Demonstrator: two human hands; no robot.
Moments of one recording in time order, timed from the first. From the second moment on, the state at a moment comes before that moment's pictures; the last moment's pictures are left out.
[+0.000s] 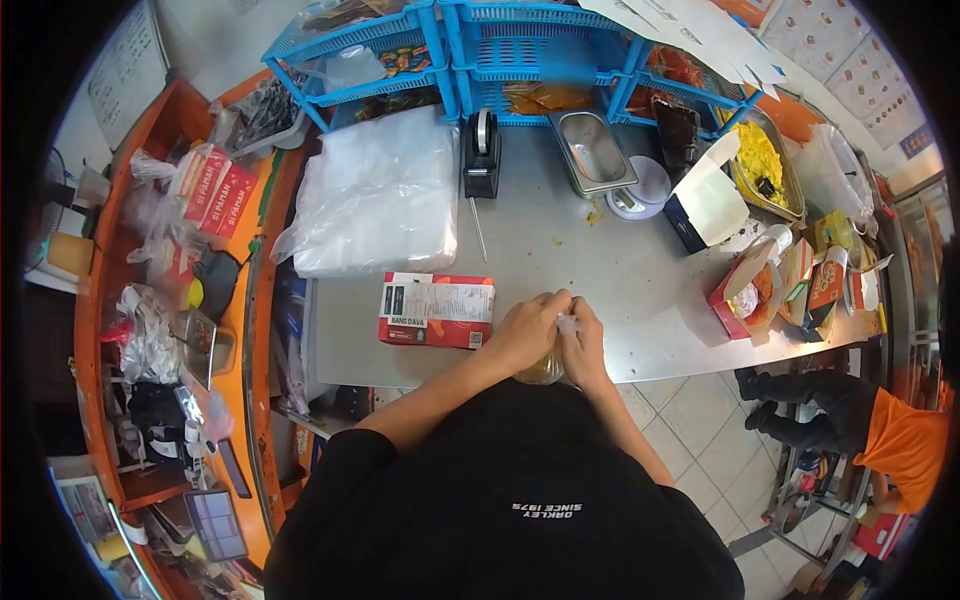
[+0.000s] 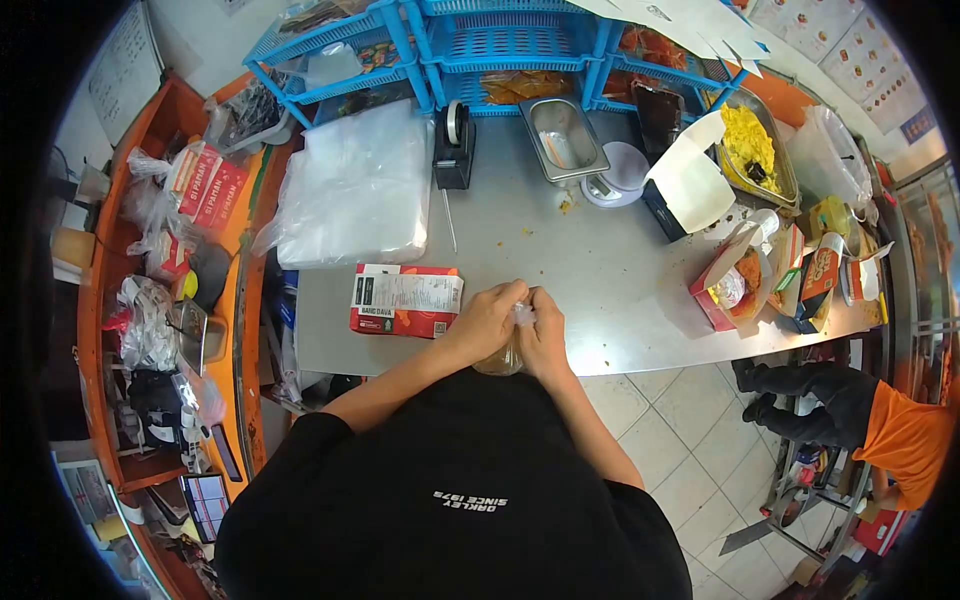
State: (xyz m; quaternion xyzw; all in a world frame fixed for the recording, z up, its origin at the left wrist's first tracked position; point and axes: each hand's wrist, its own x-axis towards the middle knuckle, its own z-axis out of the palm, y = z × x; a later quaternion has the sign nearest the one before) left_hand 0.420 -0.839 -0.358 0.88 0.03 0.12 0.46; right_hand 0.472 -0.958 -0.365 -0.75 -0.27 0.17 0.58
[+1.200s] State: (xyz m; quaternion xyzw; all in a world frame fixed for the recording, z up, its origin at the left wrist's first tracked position) left_hand 0.408 -0.822 -0.362 0.70 0.09 0.03 0.70; right_hand 0.472 -0.955 -0.390 -0.60 -0.13 0.25 0.74
